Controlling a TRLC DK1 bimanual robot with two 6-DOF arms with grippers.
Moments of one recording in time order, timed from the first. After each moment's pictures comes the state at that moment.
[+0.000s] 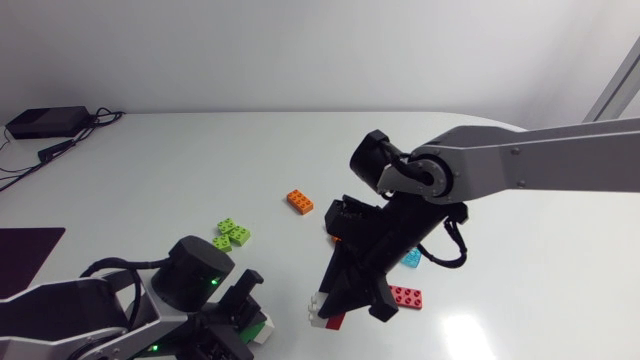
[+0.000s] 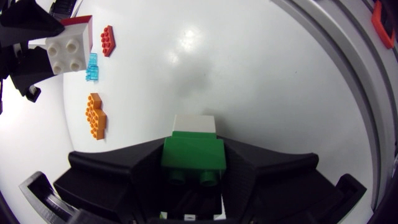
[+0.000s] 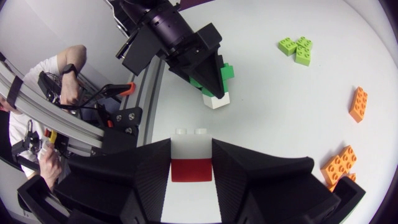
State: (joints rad) left arm -0.80 1.26 0.41 -0.18 0.05 1.53; right arm 0.64 1.63 1.07 -0.77 -0.75 -0.77
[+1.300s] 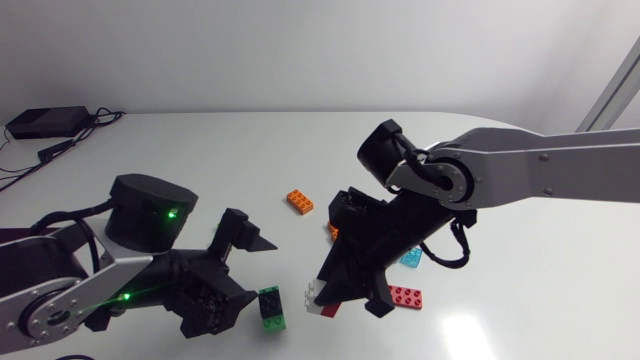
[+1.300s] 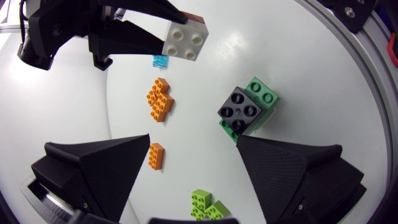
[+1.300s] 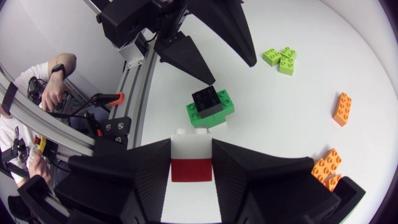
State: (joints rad) left arm -0.65 1.12 0.53 -0.18 0.17 1.52; right arm 0.63 1.57 1.03 -0.66 -0.73 -0.69
